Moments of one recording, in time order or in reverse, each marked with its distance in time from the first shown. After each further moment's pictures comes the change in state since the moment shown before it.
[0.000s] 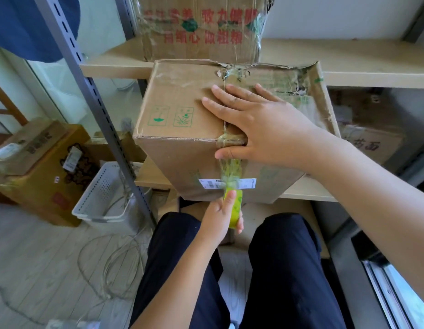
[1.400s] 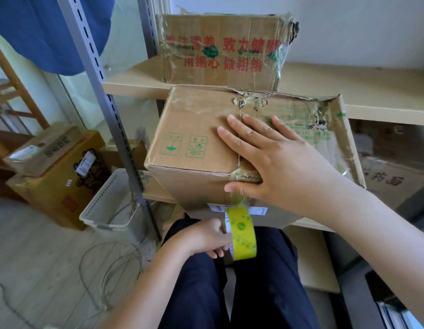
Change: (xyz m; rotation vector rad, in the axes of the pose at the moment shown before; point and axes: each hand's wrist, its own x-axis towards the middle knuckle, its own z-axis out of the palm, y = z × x) left_hand 0.026 0.028 -0.056 0.580 -0.315 -0.406; right_hand -0.001 -0.002 0.013 -0.063 0.130 -0.022
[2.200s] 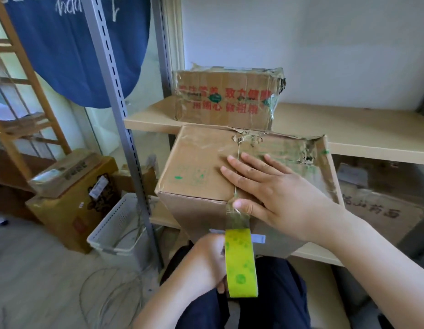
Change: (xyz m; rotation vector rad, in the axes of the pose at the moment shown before) left_hand -0.045 0.024 0.021 -0.227 0.222 0.007; right_hand -0.010 0.016 -0.012 0.119 -0.115 -0.111
